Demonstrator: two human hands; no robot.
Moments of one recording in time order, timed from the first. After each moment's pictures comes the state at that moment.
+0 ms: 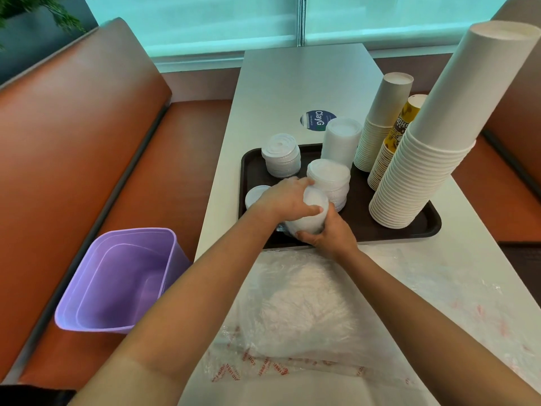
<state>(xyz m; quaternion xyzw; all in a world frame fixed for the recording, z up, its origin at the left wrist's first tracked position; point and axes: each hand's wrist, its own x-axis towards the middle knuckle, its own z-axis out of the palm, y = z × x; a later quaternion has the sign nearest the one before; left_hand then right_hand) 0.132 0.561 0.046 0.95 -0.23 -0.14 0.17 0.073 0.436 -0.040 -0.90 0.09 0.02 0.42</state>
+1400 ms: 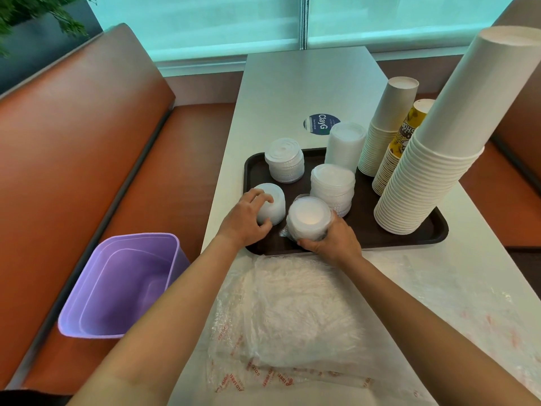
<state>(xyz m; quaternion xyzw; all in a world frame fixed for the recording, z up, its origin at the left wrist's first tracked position) 0.135 0.643 -0.017 0.95 -0.21 0.02 0.25 0.078 0.436 -0.046 -0.91 0.09 0.00 0.40</state>
